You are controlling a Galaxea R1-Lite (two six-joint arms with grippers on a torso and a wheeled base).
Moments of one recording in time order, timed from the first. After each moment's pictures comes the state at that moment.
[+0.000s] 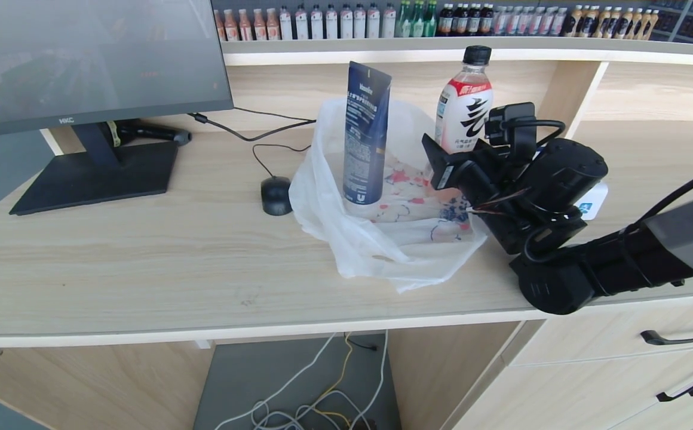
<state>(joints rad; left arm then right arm) 0.00 0.00 0.00 0.00 0.00 -0.01 0.43 2.10 -1.15 -1.34 -0.11 -0.11</state>
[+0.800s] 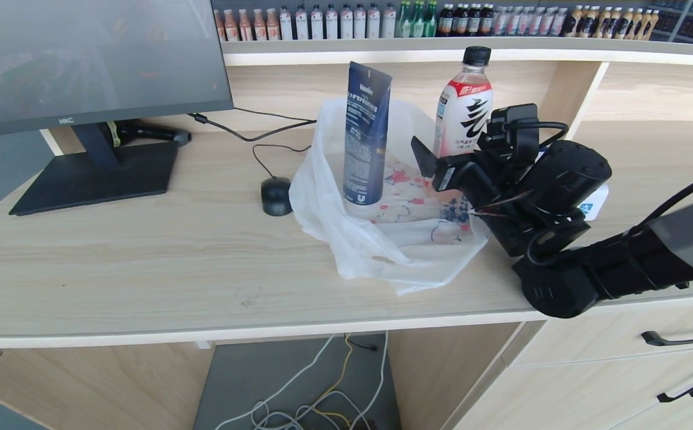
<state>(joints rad) 0.00 0.00 0.00 0.00 0.00 -0.01 0.43 2.09 -1.12 -1.35 -0.11 -0.11</state>
